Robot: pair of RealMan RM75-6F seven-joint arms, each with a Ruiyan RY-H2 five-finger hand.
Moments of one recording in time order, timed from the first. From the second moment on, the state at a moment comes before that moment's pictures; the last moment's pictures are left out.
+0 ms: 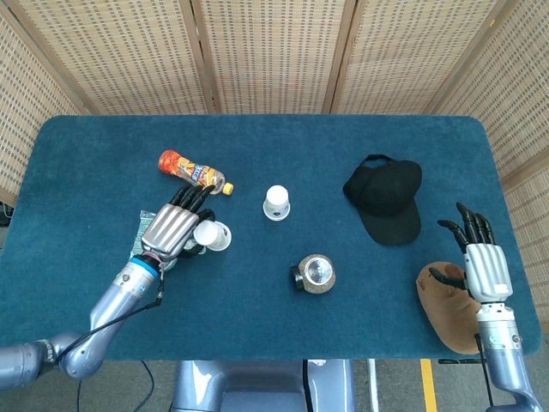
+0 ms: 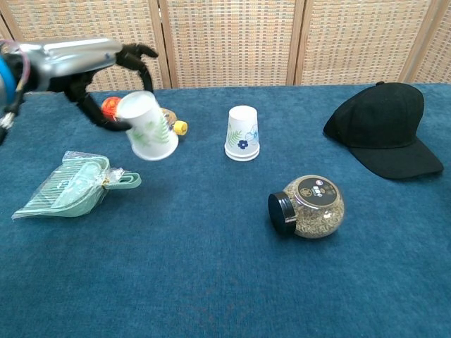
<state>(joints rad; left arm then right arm) -0.77 -1.35 -0.23 -1.77 1.07 1.01 0.53 0.26 -1.29 0.15 -1.45 -1.41 1.41 0.15</state>
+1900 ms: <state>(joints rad) -0.87 -1.58 -0.23 -1.52 1.09 1.12 0.45 0.27 -1.30 0.18 -1.37 -1.37 1.32 0.23</state>
